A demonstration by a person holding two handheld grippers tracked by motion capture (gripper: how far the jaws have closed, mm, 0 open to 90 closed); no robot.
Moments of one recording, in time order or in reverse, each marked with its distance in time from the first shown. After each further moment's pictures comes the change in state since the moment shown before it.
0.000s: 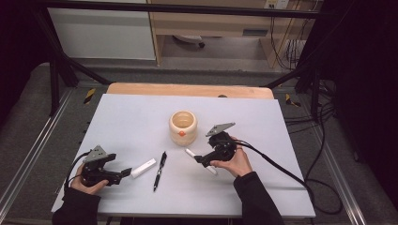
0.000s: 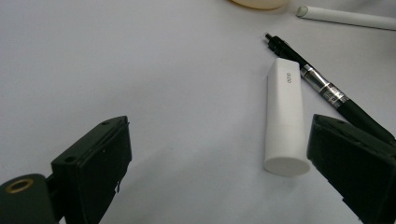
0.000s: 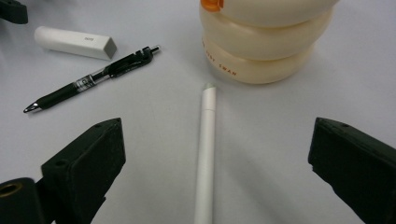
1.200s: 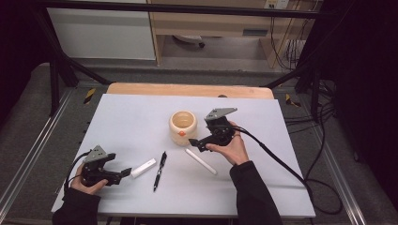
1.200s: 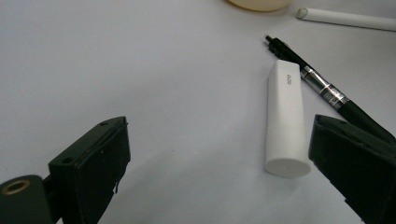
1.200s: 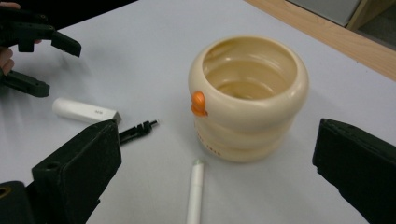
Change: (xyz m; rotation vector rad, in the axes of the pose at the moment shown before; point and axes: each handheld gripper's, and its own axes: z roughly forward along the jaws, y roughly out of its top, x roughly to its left) left arm 0.000 0.000 -0.001 -0.003 0.006 0.009; right arm -0.008 0.042 -0.019 -0.167 -0.008 -0.038
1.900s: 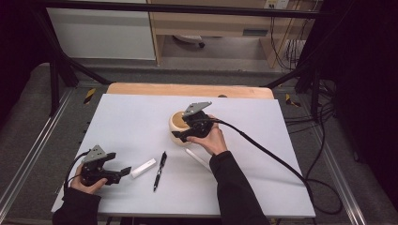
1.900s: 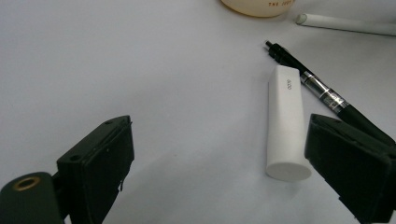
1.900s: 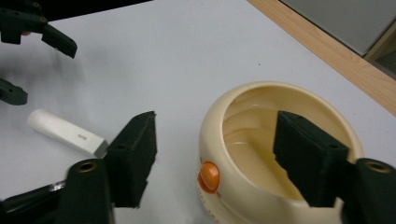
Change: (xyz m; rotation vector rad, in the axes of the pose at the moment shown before) left arm 0.001 0.001 -0.002 -0.024 0.002 0.004; right arm 0.007 0.032 0.060 0.000 0.047 -0.147
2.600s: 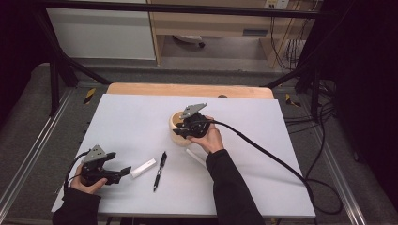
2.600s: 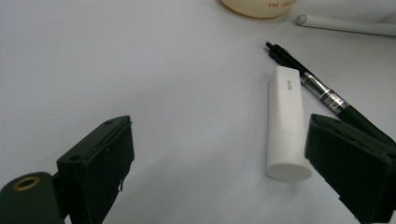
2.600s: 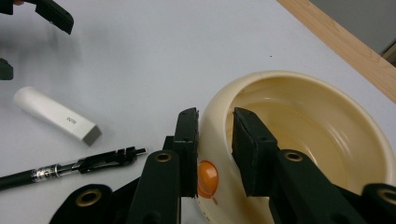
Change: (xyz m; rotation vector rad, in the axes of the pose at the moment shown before) left arm 0.000 0.000 0.000 -0.002 0.000 0.003; right arm -0.006 -0.007 0.019 0.035 0.040 -0.076
